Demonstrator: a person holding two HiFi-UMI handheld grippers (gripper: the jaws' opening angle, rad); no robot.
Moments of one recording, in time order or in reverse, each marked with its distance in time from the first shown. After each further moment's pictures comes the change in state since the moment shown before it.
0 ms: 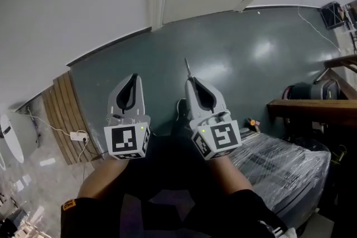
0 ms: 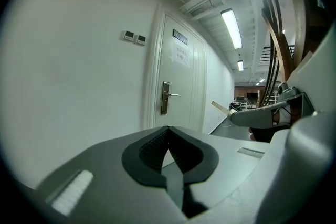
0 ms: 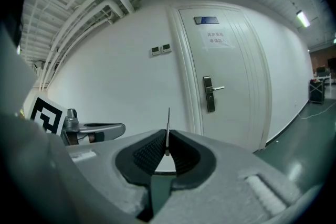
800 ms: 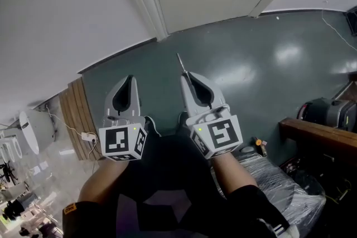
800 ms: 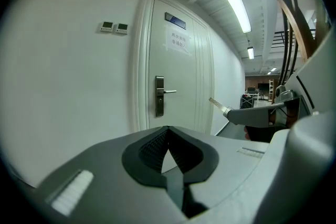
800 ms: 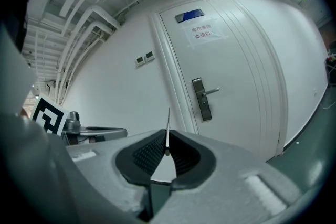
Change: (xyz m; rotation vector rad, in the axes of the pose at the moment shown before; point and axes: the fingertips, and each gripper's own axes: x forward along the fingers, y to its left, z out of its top) left arm 0.160 -0.091 0.030 0.043 0.067 0.122; right arm 0.070 -0.179 0.047 0.072 -0.046 0.183
